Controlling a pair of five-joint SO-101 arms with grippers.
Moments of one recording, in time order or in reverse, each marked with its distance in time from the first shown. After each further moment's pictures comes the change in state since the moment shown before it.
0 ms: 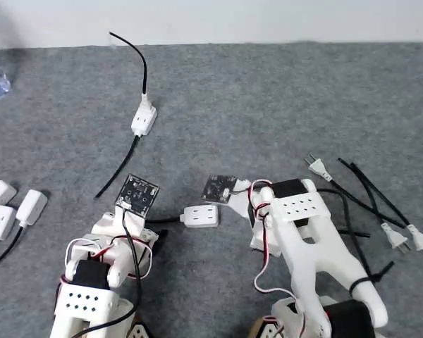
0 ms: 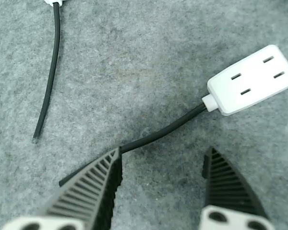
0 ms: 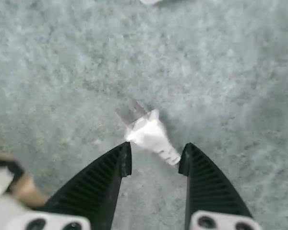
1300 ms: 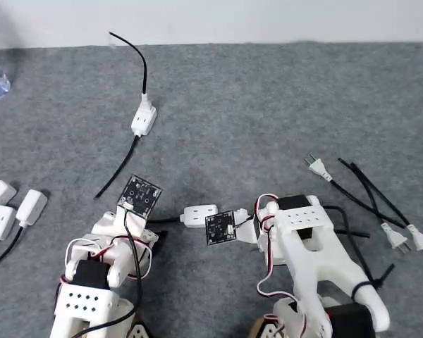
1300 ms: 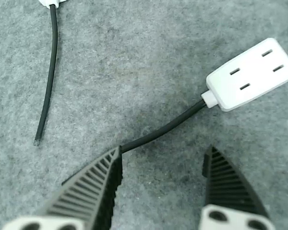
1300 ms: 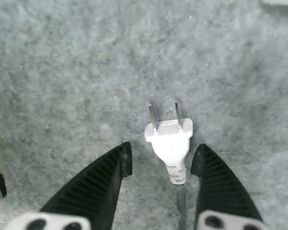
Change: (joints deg) left arm 0.0 0.0 0.0 0.0 -1.9; right arm 2.6 -1.0 10.1 -10.2 26.9
